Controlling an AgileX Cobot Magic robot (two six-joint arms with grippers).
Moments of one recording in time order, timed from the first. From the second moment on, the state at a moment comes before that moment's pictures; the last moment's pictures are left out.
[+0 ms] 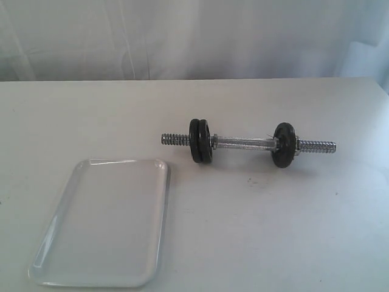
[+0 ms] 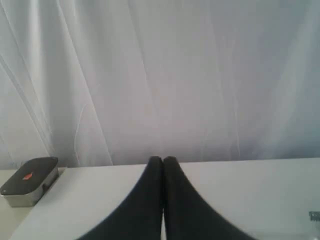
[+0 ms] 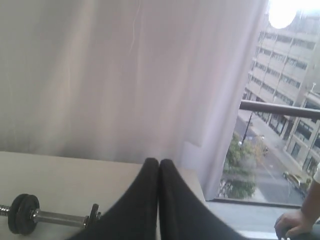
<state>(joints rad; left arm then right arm) 0.01 0.31 -1.59 0.08 1.32 0.09 -0.08 0.30 -1.35 0.04 1.14 -0.12</state>
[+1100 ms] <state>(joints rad) 0.01 0.00 -0.55 0.08 0.87 0.07 0.02 0.00 -0.61 0.01 0.65 -0.13</state>
